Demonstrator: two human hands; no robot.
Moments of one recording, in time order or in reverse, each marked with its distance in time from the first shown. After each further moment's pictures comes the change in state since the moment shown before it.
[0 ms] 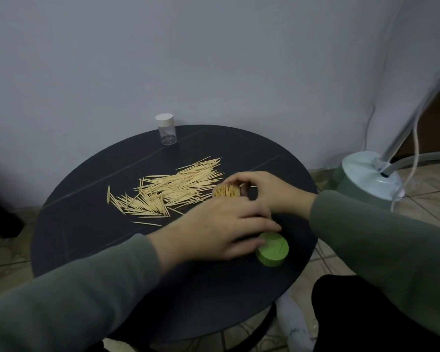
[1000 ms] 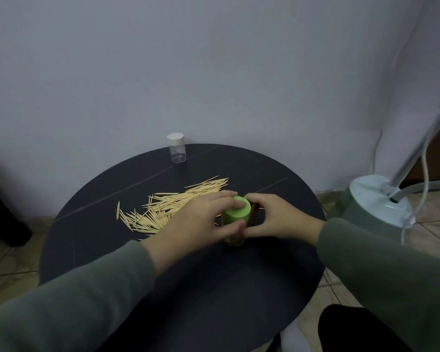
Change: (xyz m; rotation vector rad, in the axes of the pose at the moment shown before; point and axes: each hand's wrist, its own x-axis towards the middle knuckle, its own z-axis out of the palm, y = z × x) left_hand -0.022 -0.036 -0.002 -0.096 0.189 -0.556; right_hand 0.000 0.005 0.001 0.059 0.047 -0.038
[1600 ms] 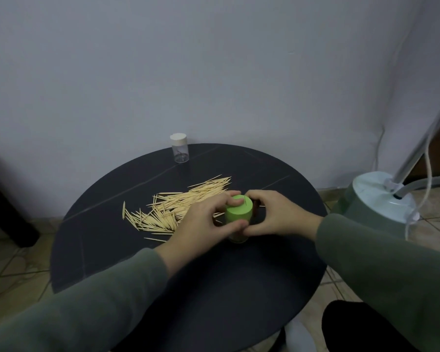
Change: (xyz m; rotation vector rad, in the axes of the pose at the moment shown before) left_hand -0.009 0.004 0.009 -0.391 0.059 -0.257; right_hand 0.001 -0.003 0.001 -0.045 0.010 -0.008
